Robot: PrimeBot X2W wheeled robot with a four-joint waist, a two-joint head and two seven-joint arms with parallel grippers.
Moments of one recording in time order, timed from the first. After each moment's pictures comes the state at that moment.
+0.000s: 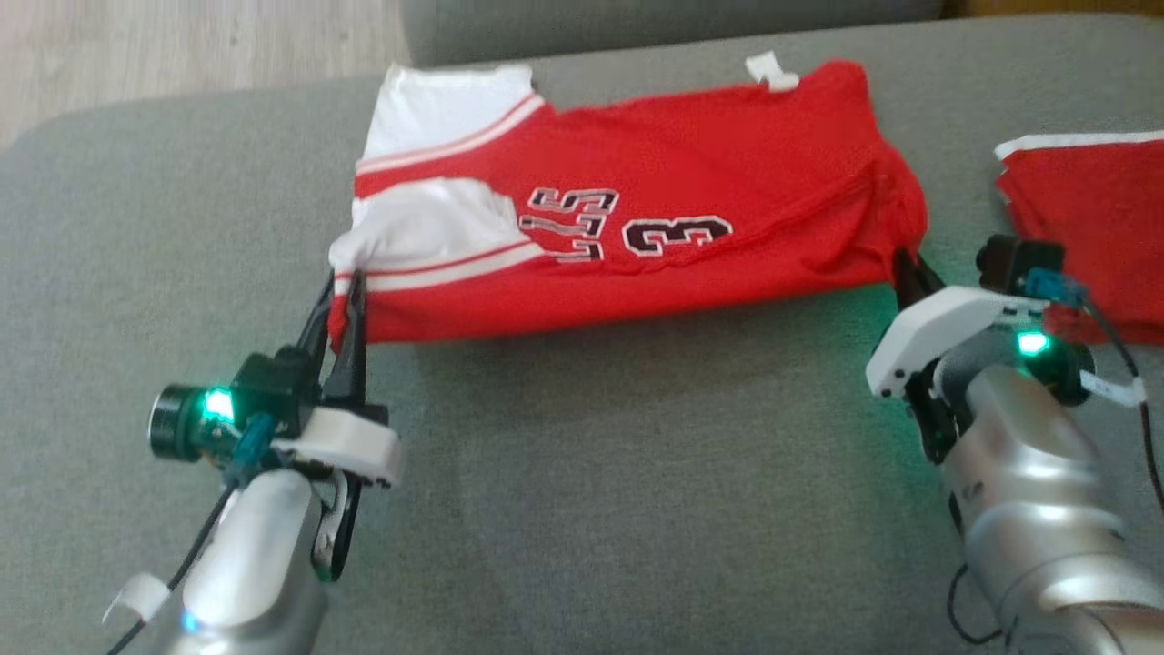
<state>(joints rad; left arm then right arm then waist) -0.44 0.18 -0.36 0.54 -0.25 0.08 -0.25 -0.76 -0.06 -0.14 1.20 0.04 0.13 -0.15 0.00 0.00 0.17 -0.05</state>
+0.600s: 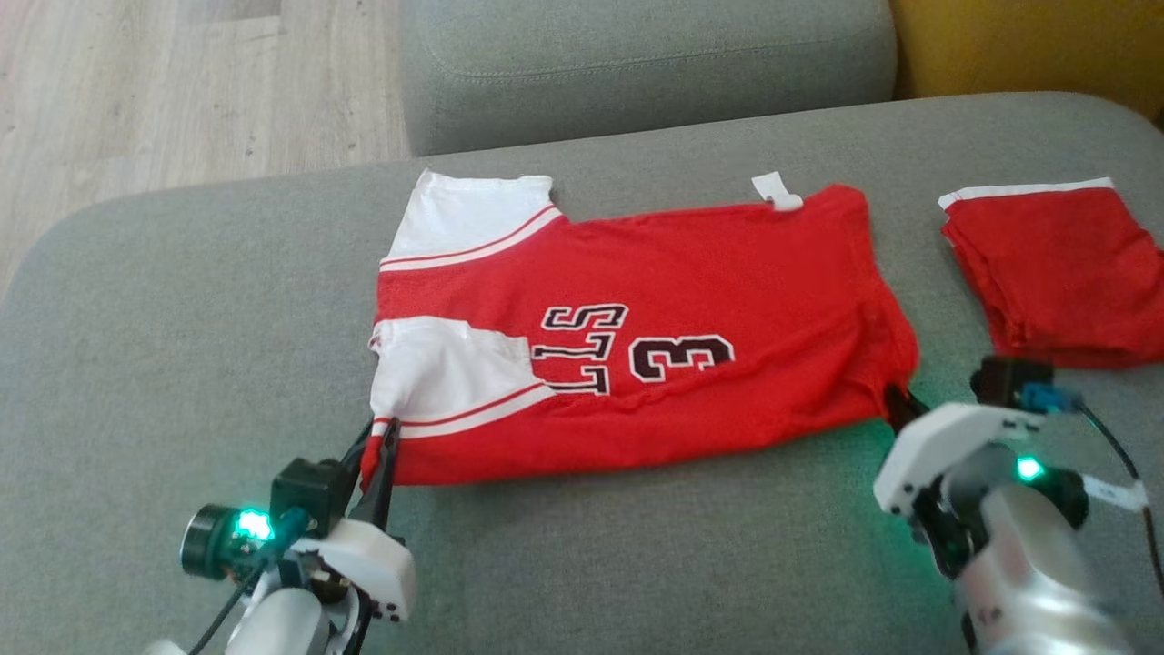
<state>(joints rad) -0.22 0.22 -0.42 0.49 -0.27 0.04 -0.09 -0.44 -0.07 -0.04 0.93 0.25 0.13 0.08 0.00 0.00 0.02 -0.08</state>
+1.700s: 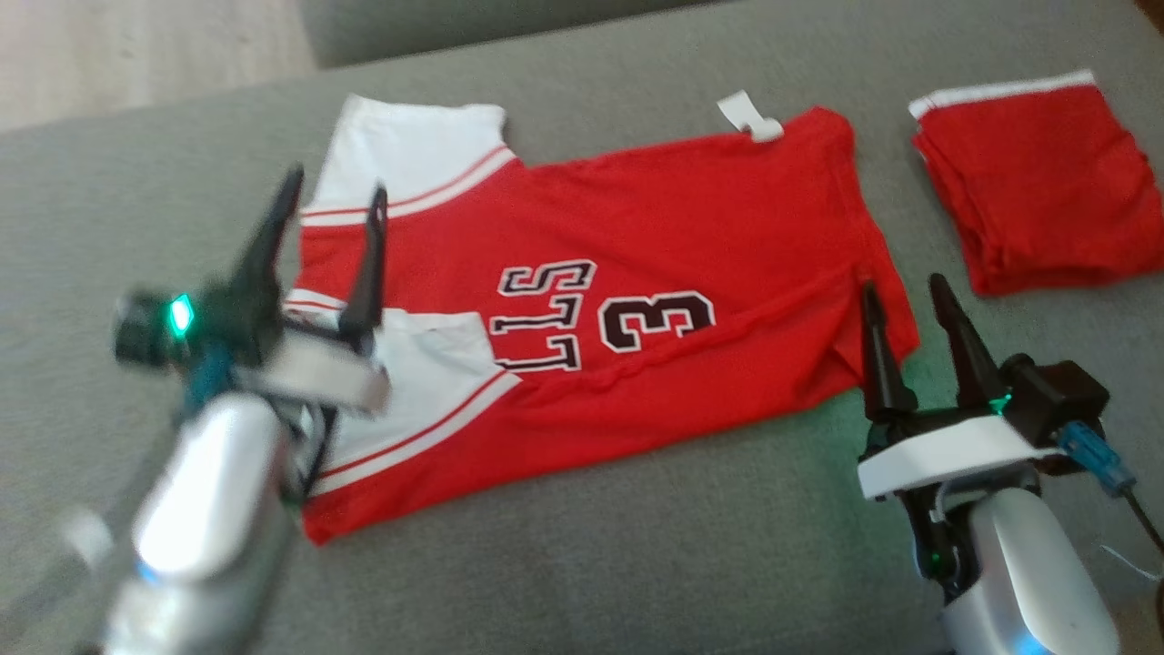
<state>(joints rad) -0.48 0.23 -0.36 0.36 -0.26 0.02 -0.20 -0.20 -0.05 0.06 0.30 0.20 0.13 -0.20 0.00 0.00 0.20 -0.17</state>
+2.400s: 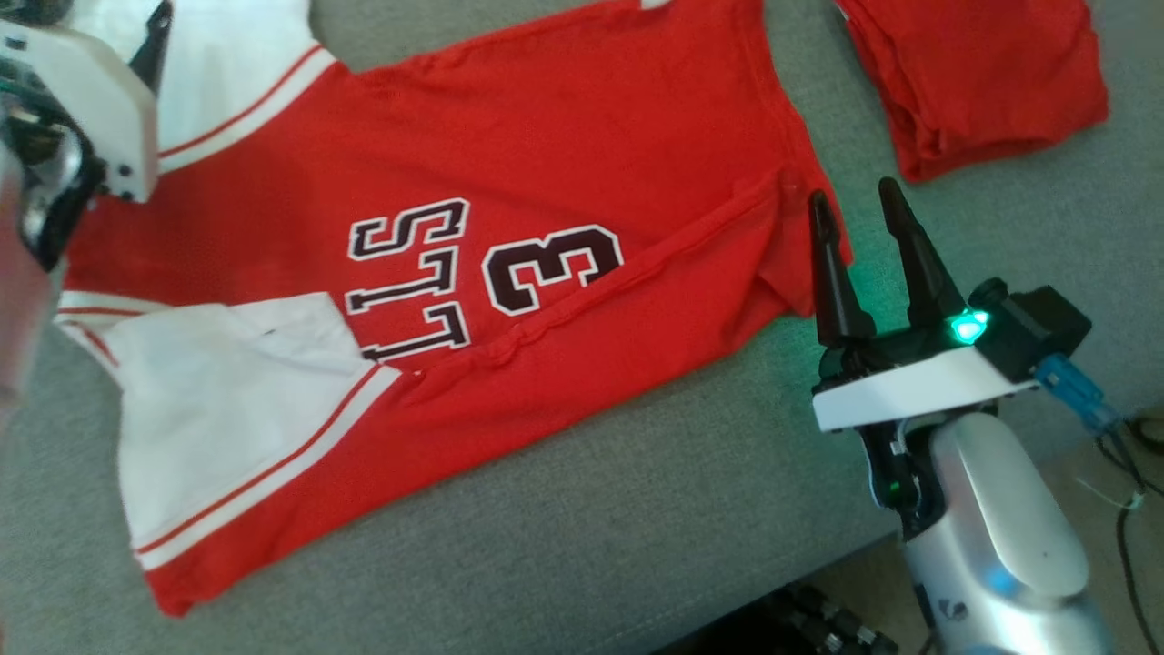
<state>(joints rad) -1.06 0.50 -0.57 0.76 -0.42 -0.13 0.30 -0.33 -0.05 0.20 0.28 0.30 0.13 -0.25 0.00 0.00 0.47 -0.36</state>
